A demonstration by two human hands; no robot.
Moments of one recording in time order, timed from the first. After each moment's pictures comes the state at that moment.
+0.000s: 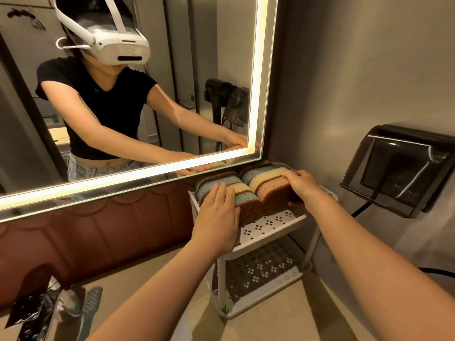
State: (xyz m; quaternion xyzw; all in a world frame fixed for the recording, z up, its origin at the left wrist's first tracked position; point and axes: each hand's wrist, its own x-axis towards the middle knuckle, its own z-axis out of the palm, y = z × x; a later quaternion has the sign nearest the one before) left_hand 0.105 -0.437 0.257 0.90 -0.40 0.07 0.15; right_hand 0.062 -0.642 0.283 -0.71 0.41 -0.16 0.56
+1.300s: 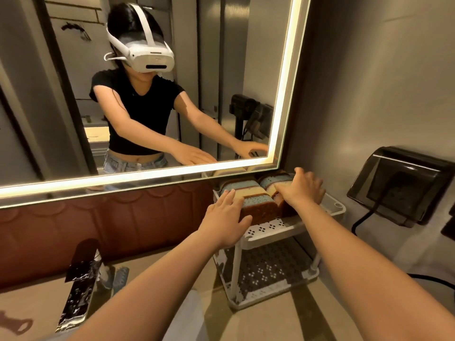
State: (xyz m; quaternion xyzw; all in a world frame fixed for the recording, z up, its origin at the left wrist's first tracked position) left_hand 0.084 -0.393 0.287 0.90 -0.39 -0.03 0.18; right_hand 0.065 -0.595 0.299 -0.89 0.38 -0.20 0.14
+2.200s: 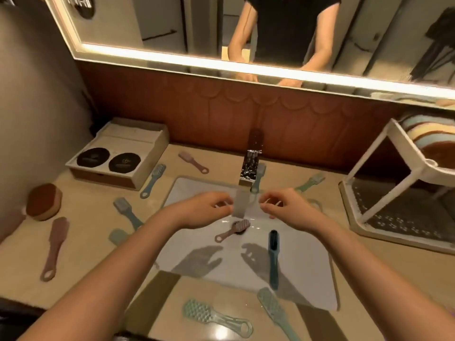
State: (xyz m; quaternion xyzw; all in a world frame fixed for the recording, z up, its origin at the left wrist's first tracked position) left_hand -0.025 -0.022 0.200 0.91 -0.15 -0.23 0.30; right_hand -0.015 -0.239 0.198 -0.93 -0.11 0.15 0.33
